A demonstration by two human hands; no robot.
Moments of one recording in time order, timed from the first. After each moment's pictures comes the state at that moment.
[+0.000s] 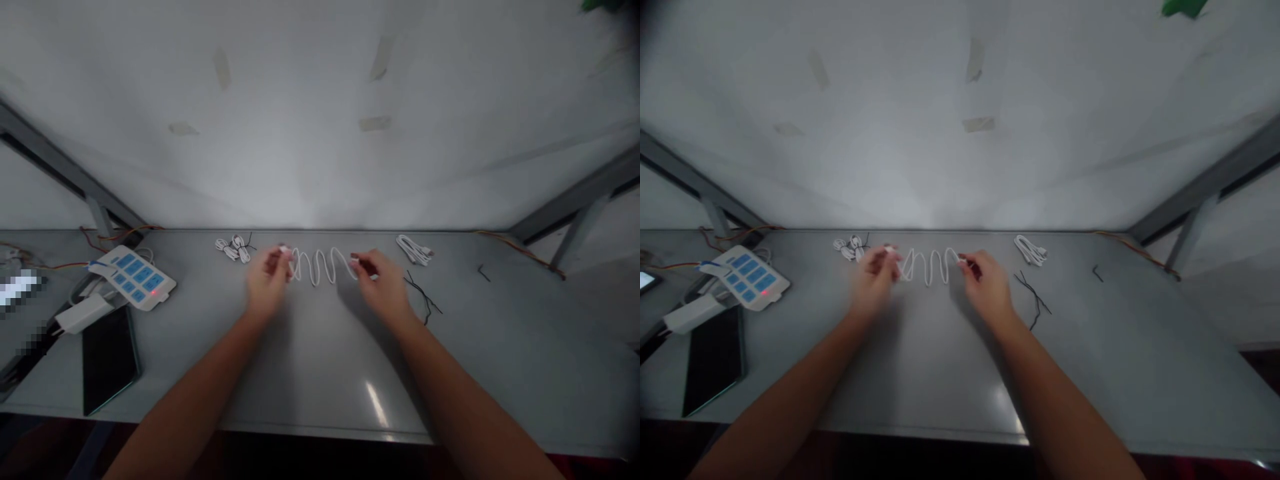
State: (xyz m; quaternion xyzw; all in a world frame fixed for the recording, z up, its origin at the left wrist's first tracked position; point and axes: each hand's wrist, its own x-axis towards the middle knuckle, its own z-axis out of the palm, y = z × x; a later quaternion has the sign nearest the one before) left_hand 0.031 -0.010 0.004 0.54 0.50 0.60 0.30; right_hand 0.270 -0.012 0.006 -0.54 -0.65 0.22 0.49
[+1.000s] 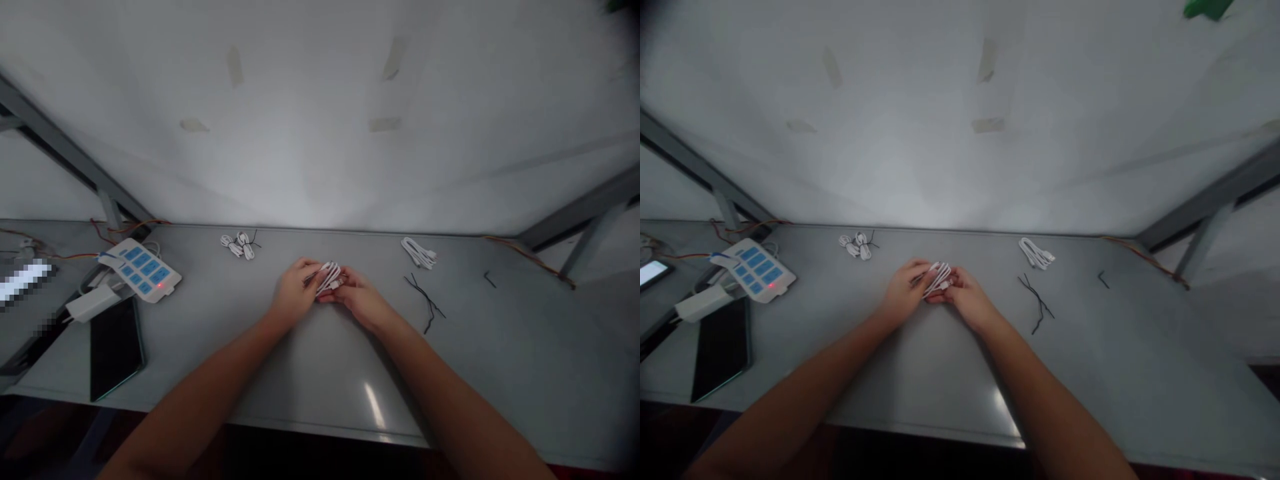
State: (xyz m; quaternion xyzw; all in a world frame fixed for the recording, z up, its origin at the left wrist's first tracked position) left_hand 0.058 -0.018 -0.010 0.73 0.49 0.40 0.26; right_hand 0.230 -0.022 -0.009 -0.35 -0.38 0.73 0.45
